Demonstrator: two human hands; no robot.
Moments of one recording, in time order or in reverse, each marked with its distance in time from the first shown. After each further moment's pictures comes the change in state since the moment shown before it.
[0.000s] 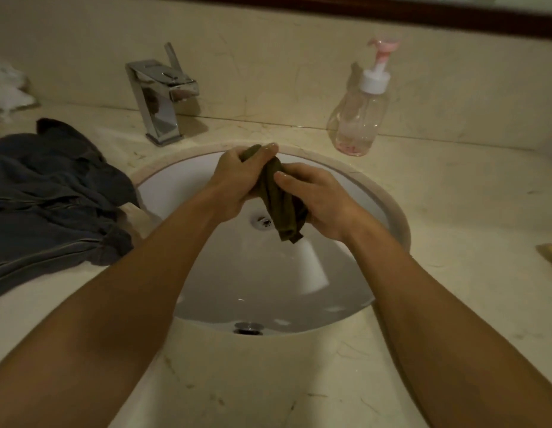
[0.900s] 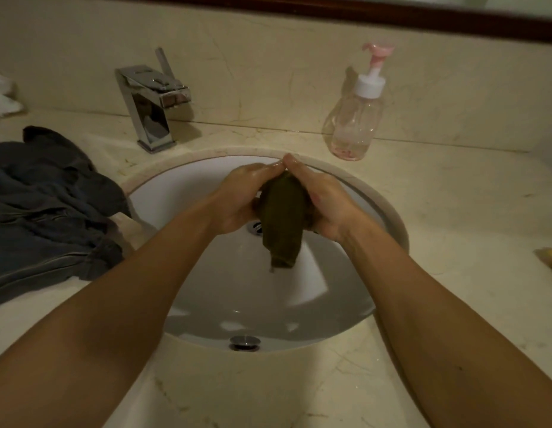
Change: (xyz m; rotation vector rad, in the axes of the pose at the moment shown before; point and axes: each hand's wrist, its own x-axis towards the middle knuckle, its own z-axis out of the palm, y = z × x) left_hand -0.005 0.001 0.006 -0.034 -0.300 -0.130; right_hand 0.010 -0.008 -0.003 0.239 0.215 0.224
